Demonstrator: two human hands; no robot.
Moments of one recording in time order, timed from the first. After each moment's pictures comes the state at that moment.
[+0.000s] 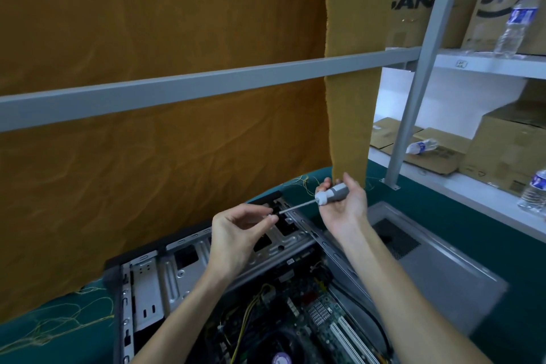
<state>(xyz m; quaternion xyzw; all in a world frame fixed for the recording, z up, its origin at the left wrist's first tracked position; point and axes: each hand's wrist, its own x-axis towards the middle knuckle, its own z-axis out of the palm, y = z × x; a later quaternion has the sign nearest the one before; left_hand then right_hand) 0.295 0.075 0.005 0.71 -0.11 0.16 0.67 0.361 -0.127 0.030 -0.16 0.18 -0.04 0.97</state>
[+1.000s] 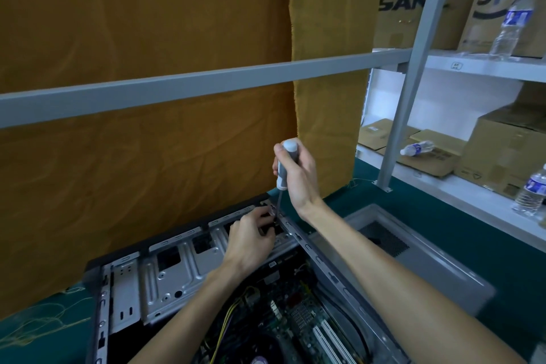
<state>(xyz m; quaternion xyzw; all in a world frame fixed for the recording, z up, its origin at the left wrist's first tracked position) 0.330 0.033 -0.023 0.90 -0.07 0.10 0.42 0.367 -0.094 0.065 -0.64 -0.16 -0.16 0.74</state>
